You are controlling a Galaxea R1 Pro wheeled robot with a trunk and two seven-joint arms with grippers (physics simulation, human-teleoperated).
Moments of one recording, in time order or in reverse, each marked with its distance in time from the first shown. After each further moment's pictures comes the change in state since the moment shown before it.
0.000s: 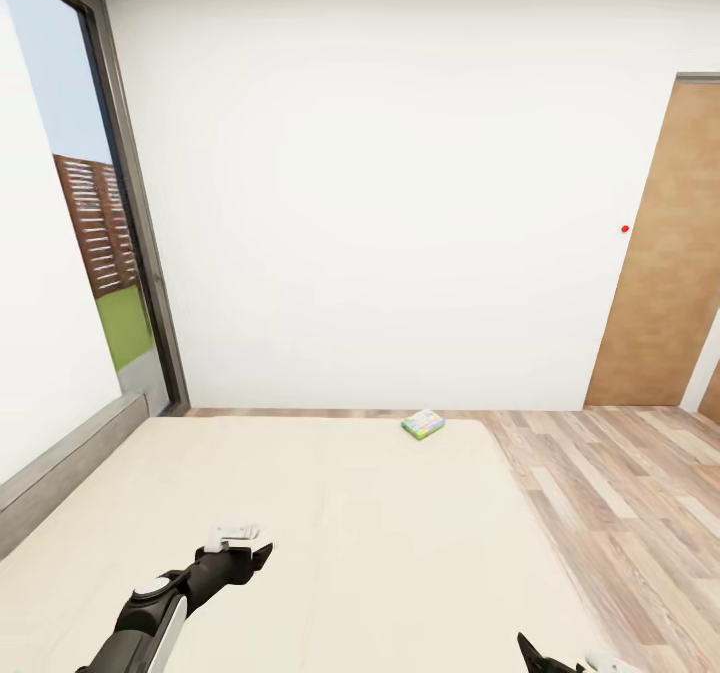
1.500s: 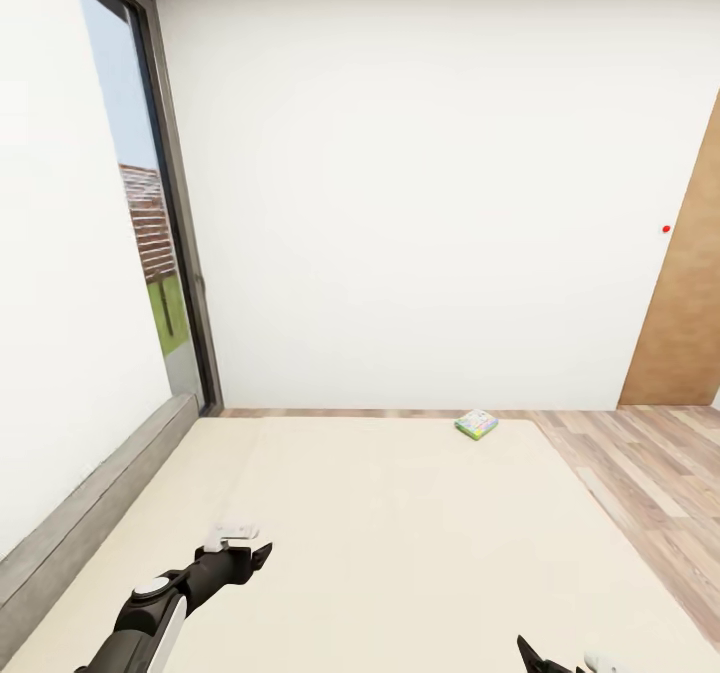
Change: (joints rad) left arm 0.000 0.002 0.000 -0.001 0.000 0.000 -0.001; right arm 0.000 0.000 0.001 0.009 0.001 0.000 0.000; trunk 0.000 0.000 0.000
